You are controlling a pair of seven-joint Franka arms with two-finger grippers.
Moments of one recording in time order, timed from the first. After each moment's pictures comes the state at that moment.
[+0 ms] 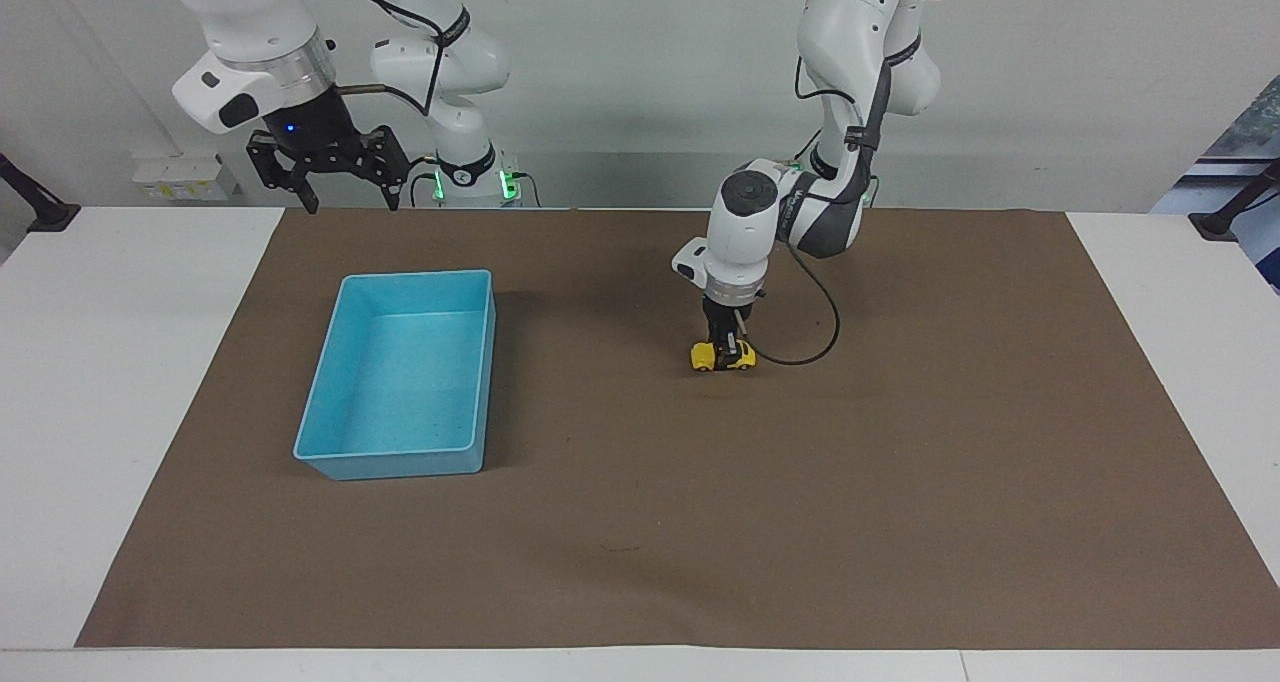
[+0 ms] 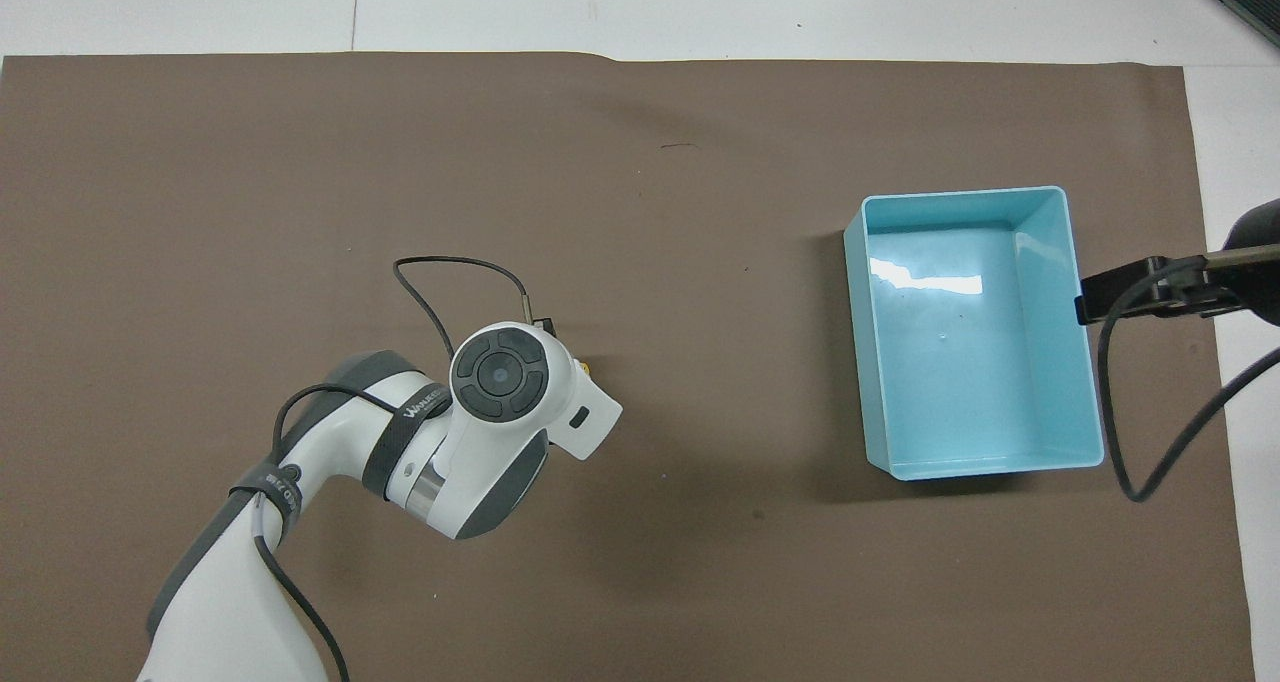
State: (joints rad) left arm -0.69 0.26 0.06 -2.09 0.00 2.40 0.88; right arm 0.10 0.00 -0.05 -1.49 0.00 1.46 0.02
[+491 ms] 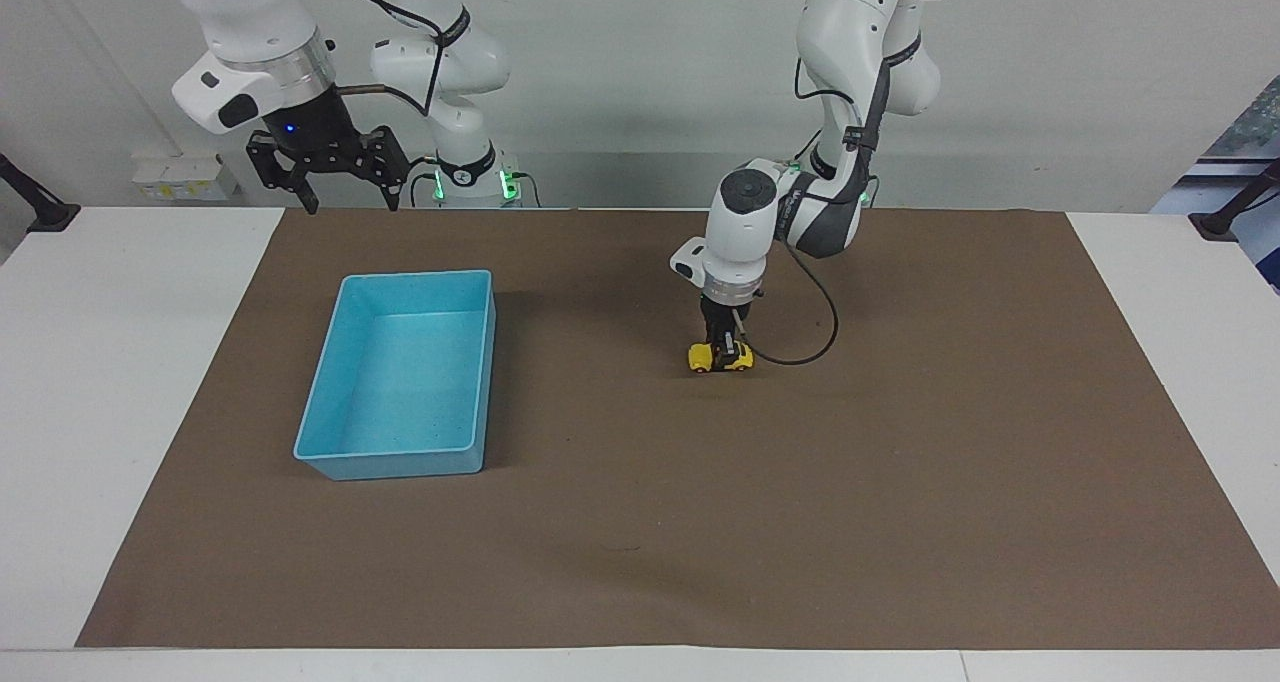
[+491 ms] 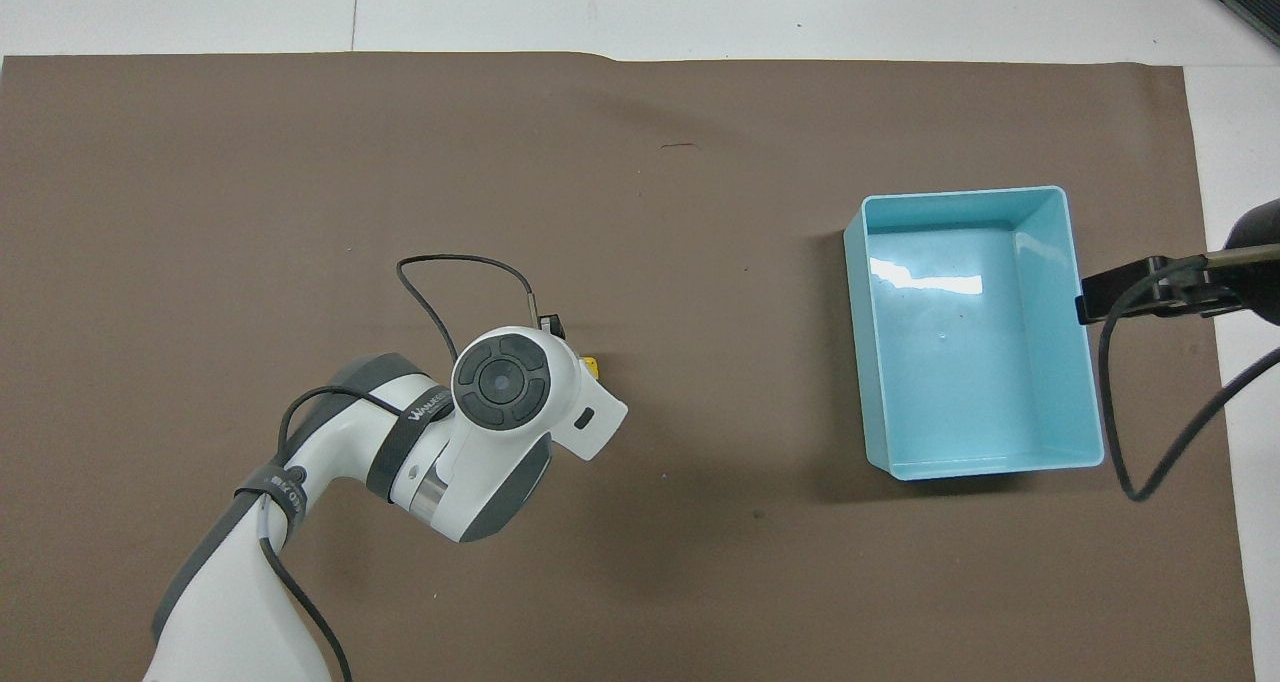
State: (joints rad) left arm -0.70 0.26 0.05 -2.09 0.00 2.46 0.88; right arm 0.10 0.00 -0.05 -1.49 0.00 1.46 0.02
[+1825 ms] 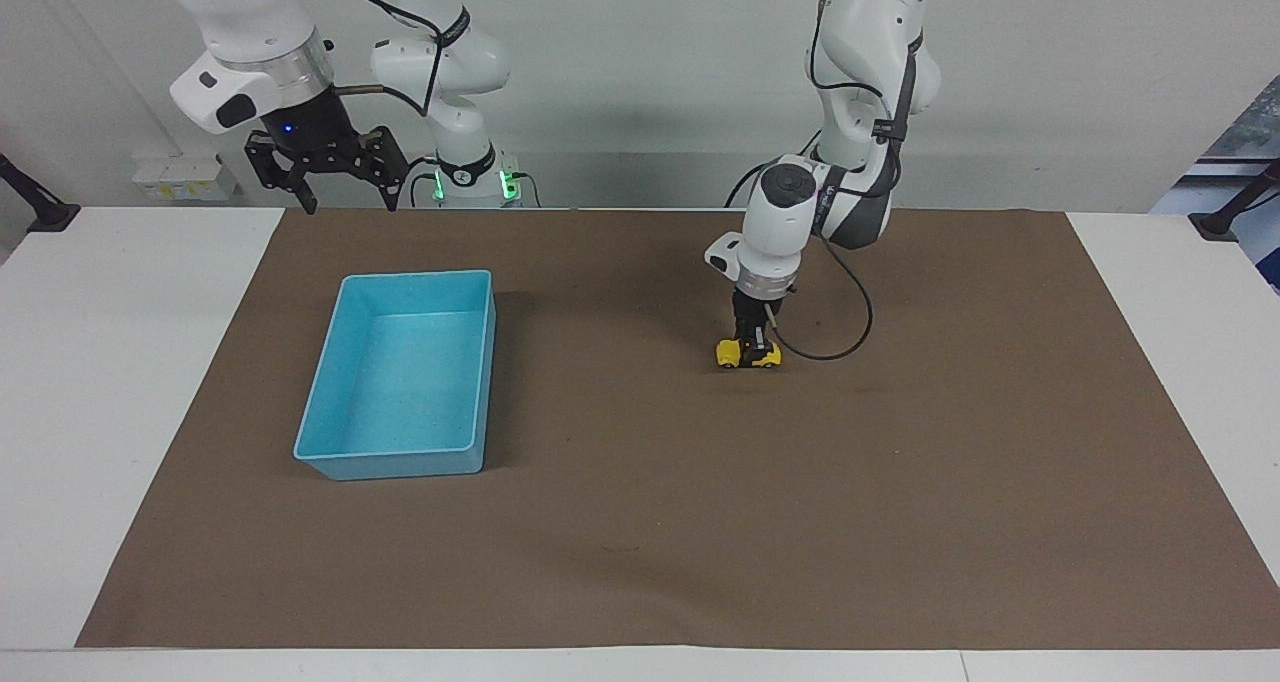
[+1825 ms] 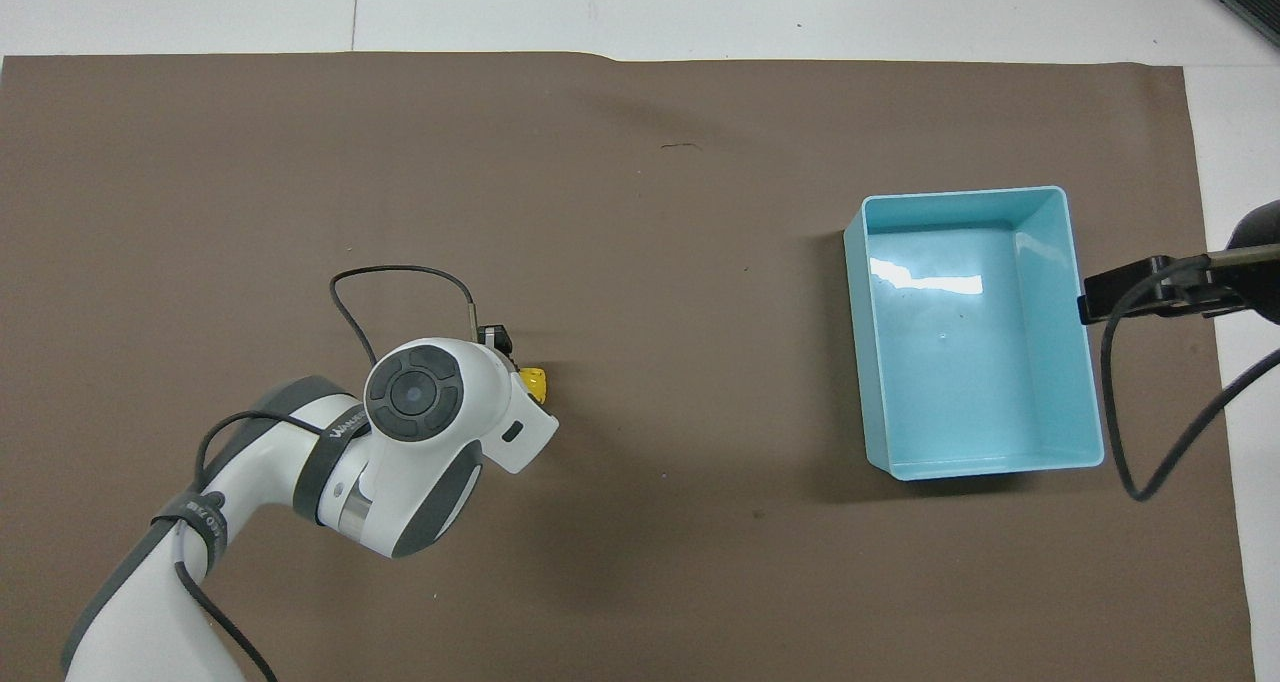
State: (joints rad) left arm -0.60 0.16 0.07 -2.24 0.00 2.48 1.05; right arm 0.10 0.00 -0.05 -1.49 0.00 1.46 0.02
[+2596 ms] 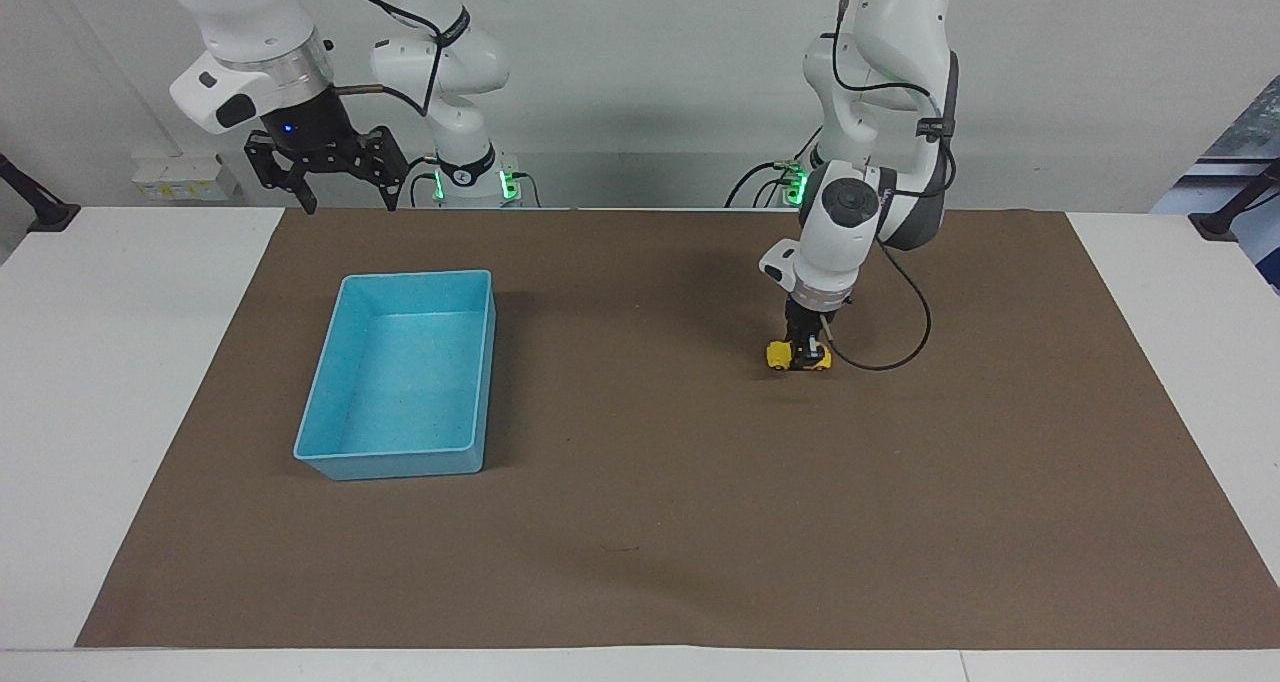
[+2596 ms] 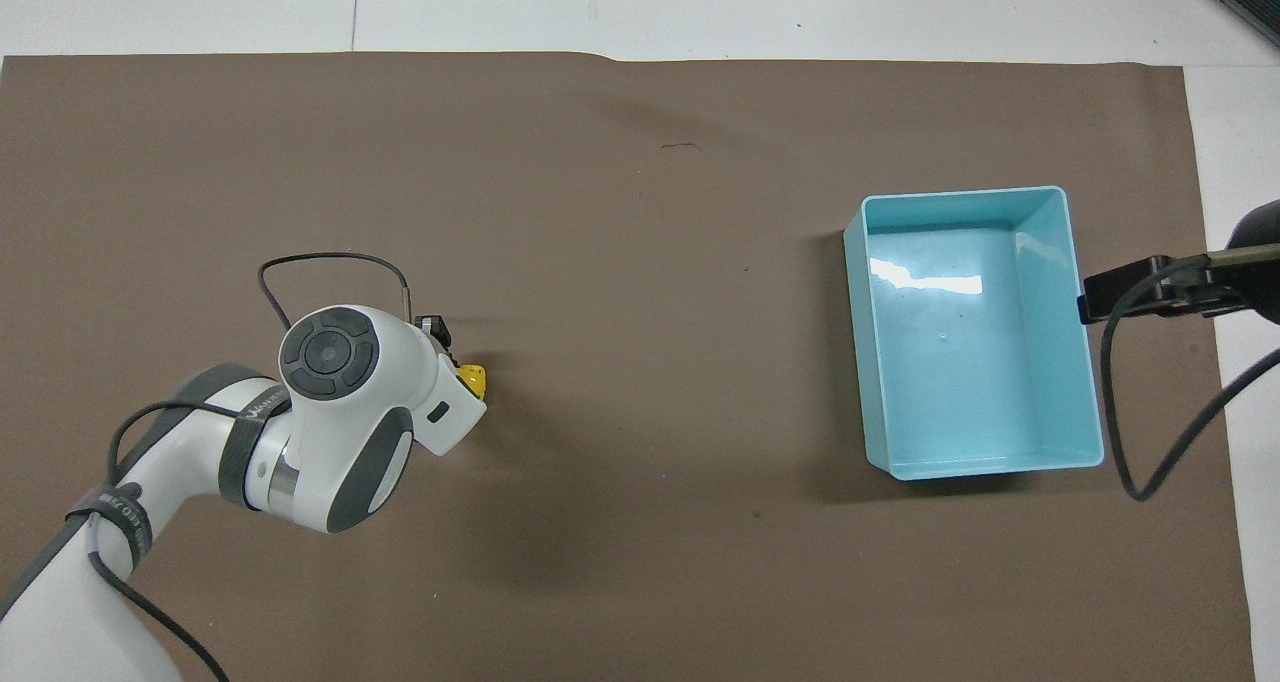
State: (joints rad) left arm -0.49 0.14 0.08 -2.25 0.00 2.39 1.19; right arm 0.10 0.00 -0.05 -1.49 0.00 1.46 0.02
